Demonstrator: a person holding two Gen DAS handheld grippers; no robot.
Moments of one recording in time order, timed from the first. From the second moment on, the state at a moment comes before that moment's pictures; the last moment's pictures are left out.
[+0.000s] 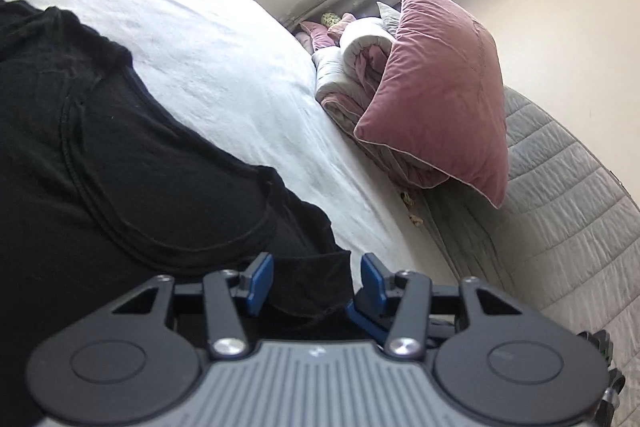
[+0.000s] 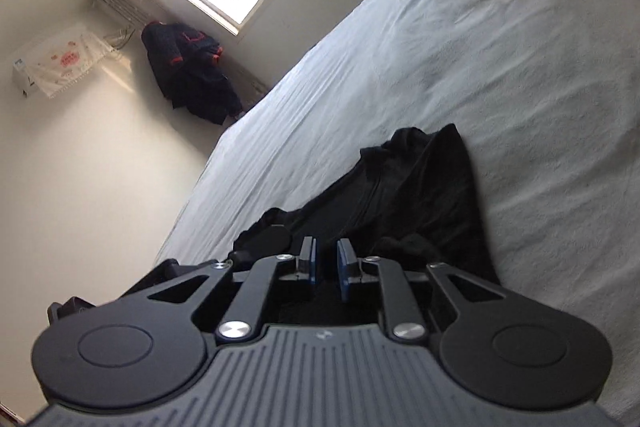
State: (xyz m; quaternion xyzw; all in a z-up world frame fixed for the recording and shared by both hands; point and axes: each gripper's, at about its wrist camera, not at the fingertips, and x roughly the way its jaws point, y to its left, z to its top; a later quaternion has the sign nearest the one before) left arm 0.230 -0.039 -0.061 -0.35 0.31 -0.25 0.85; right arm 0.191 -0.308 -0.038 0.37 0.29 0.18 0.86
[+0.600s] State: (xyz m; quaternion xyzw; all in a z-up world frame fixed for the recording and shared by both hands) left arm 0.236 -0.061 -0.072 -0.28 0.35 -0.23 0.86; right arm 0.171 -0.319 -0.045 0.11 0.30 0.19 0.93
